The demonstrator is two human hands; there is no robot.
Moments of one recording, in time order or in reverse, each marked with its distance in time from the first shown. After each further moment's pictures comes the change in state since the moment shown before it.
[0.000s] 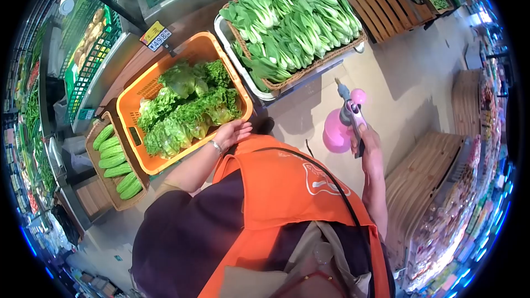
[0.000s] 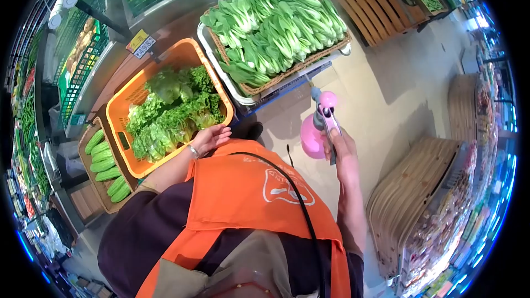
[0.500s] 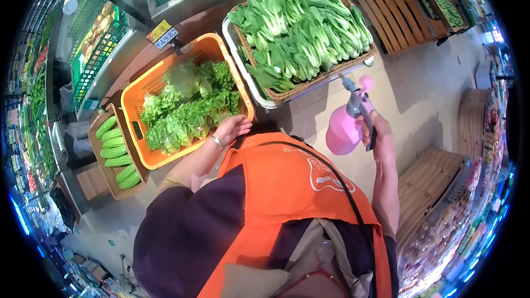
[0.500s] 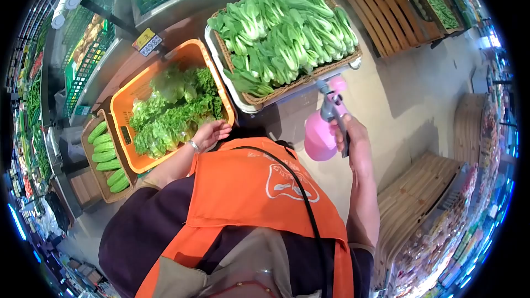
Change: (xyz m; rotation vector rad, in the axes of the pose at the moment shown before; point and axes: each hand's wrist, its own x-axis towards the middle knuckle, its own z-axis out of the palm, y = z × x) left_hand 0.011 0.025 0.022 0.071 0.075 0.118; right_hand 0.079 -0.033 -0.030 0.065 -0.093 0.032
